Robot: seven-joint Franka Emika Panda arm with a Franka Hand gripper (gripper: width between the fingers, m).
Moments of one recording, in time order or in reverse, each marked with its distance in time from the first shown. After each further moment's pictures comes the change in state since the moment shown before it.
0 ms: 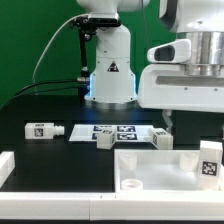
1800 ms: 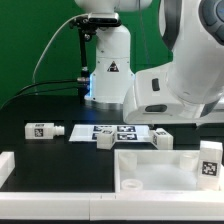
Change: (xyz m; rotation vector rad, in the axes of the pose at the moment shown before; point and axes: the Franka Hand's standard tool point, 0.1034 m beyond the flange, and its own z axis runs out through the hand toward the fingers) arm -0.060 0.040 0.008 -0.080 -0.886 -0.258
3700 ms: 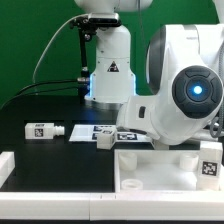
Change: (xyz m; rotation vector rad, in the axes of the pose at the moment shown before) arm -0.023 0.002 0.093 -0.001 -0.183 0.213
